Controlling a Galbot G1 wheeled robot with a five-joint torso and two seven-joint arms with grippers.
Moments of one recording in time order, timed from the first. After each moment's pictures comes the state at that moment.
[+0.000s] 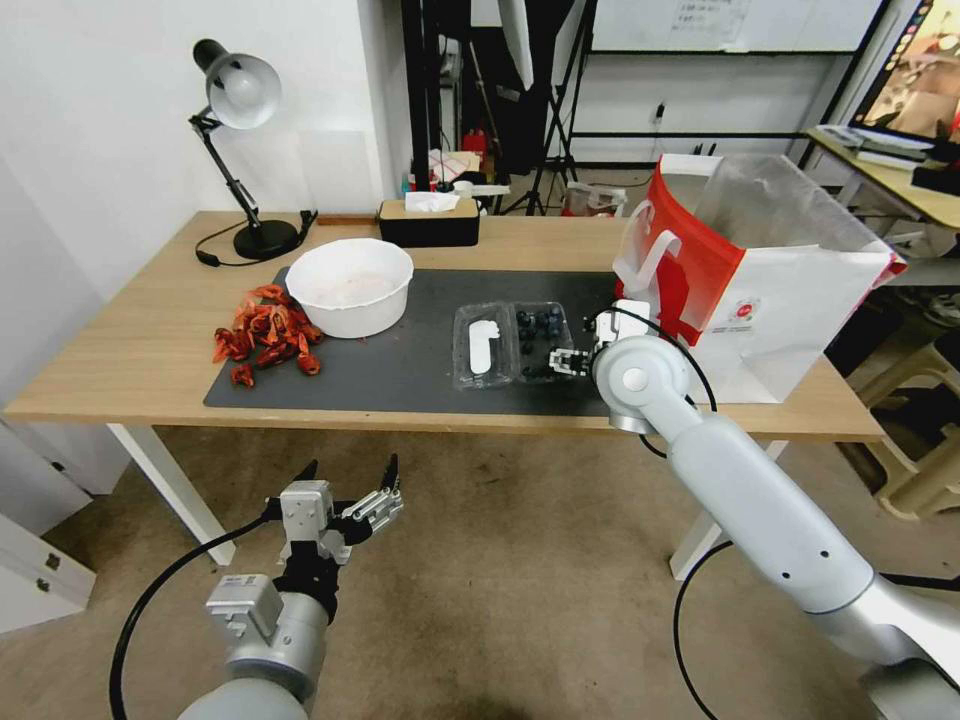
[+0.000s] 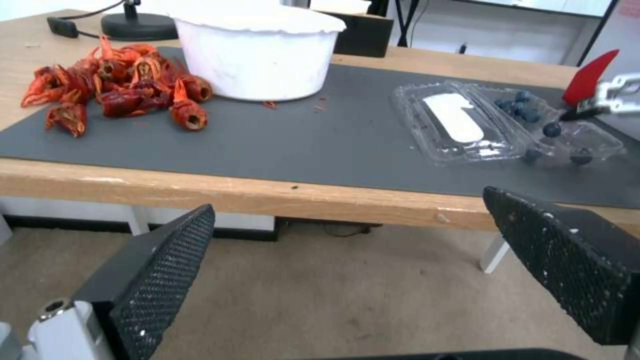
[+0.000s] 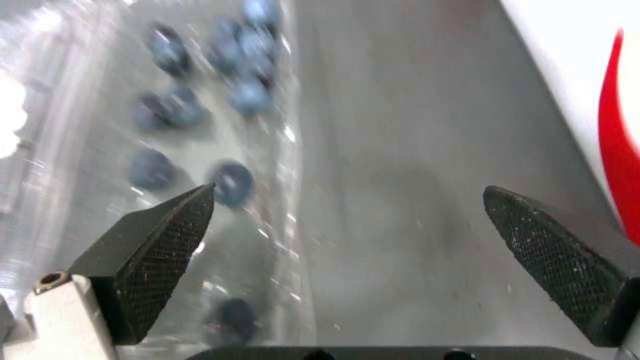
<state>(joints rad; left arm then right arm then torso) 1.78 -1.26 -0.34 -2.41 -0.35 0.22 -0.33 -0.53 1.09 -0.10 1.74 1.43 -0.73 1.16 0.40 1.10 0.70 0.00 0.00</state>
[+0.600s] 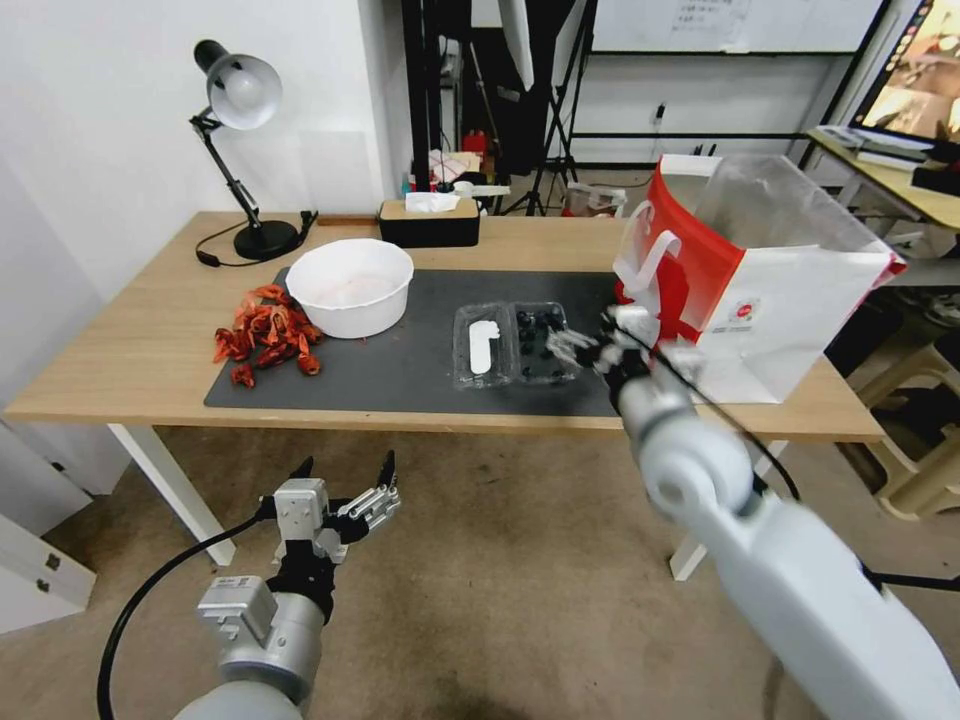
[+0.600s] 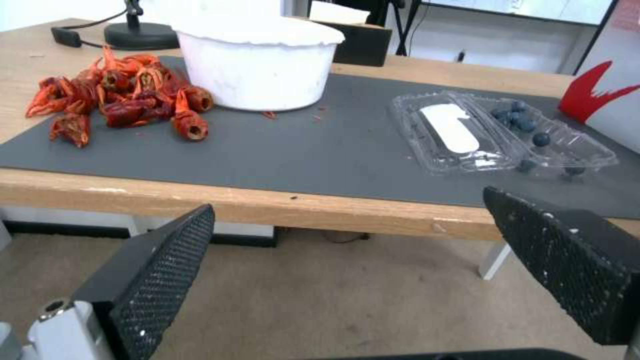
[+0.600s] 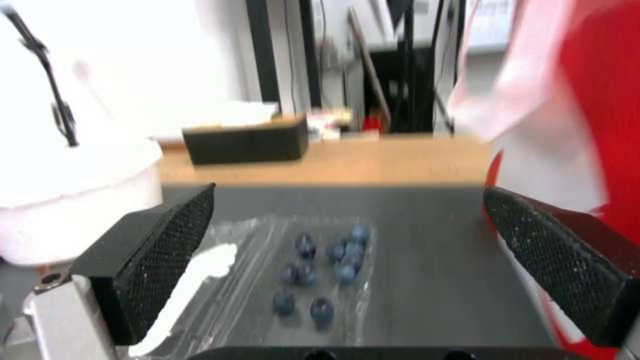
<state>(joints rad) 1.79 -1.26 -0.35 -2.43 -0.35 0.21 -0.33 -0.87 0.99 0.06 2.02 0.83 -0.36 0.53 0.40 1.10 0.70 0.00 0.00</state>
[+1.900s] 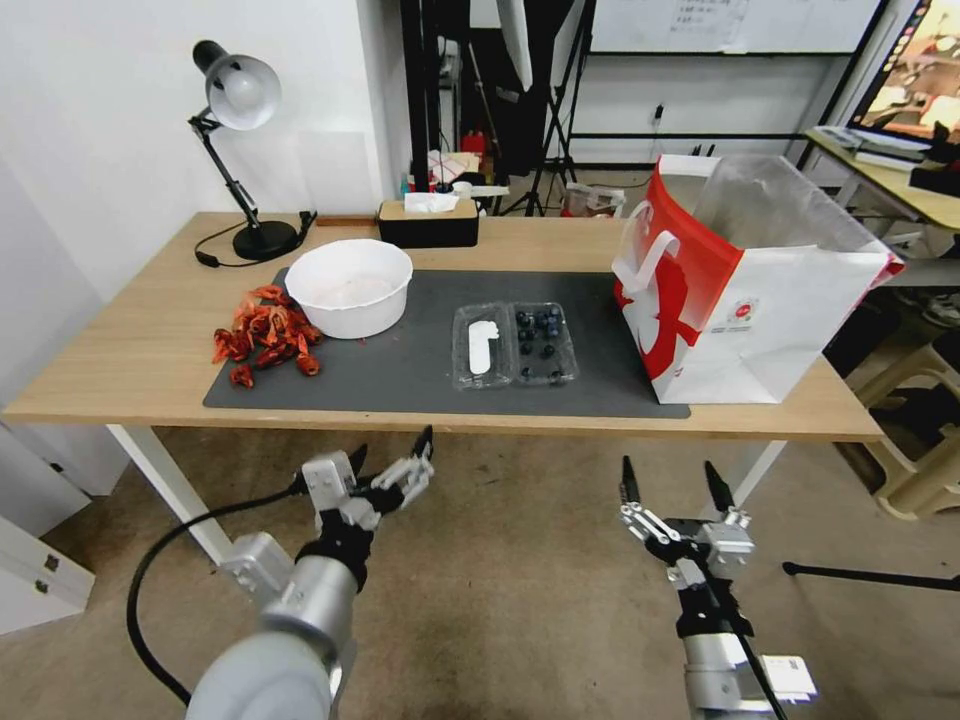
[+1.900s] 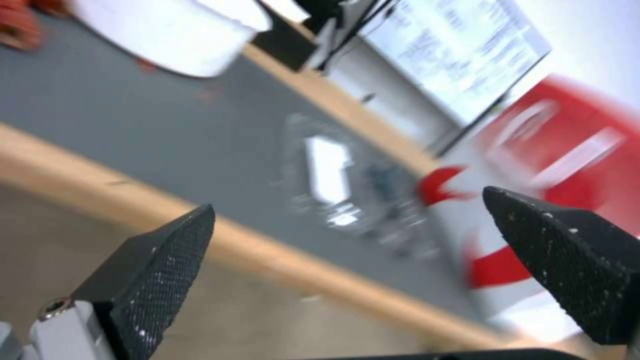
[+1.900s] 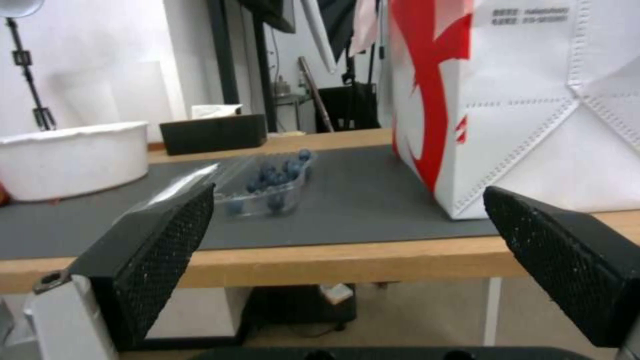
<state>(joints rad) 1.54 -1.18 -0.29 -2.40 -1.05 0.15 -0.38 -1.78 1.32 0.39 2.13 0.17 0.34 0.17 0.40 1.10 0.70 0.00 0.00</state>
